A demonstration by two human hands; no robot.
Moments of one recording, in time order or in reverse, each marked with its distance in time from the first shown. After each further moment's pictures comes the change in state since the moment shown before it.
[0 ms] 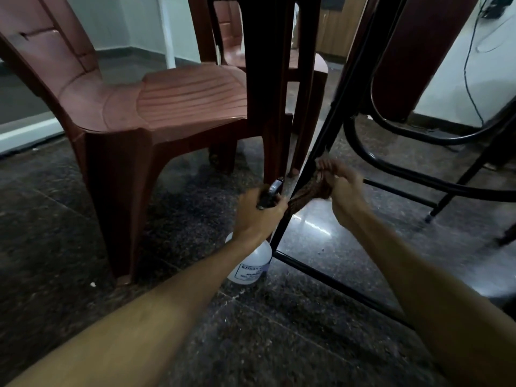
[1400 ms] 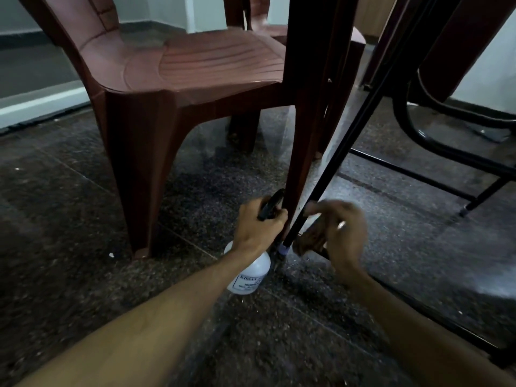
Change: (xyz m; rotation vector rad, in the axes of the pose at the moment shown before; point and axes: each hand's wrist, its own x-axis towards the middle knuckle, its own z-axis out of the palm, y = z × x) left_hand -0.024 -0.080 -0.027 0.004 -0.079 -0.128; right_hand -0.077 0.116 0.003 -0.627 0.006 -0.340
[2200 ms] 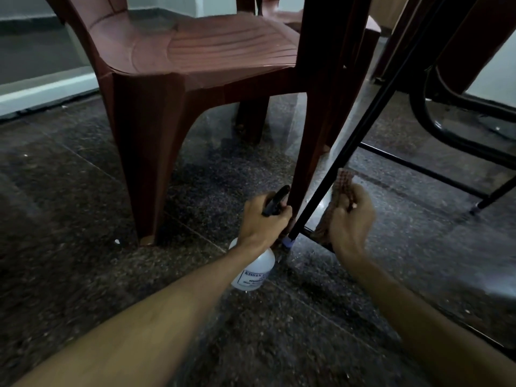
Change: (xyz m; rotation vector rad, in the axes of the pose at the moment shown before) left_hand -0.005 -0.012 0.002 -0.015 0.002 -0.046; right_hand 0.009 -0.020 0.013 0.006 0.181 0.141
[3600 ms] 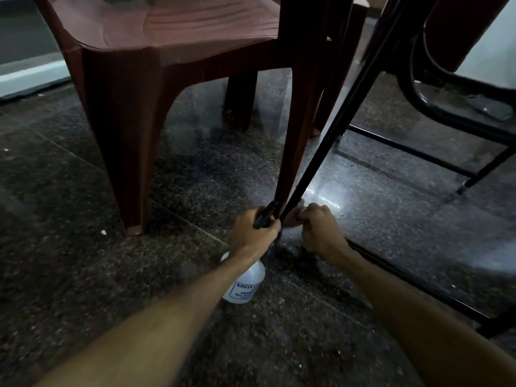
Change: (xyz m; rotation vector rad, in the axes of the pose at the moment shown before) left_hand -0.026 -0.045 0.022 0.125 0.005 -0.124; right_hand -0.023 0.069 -0.002 -0.518 -0.730 -0.300
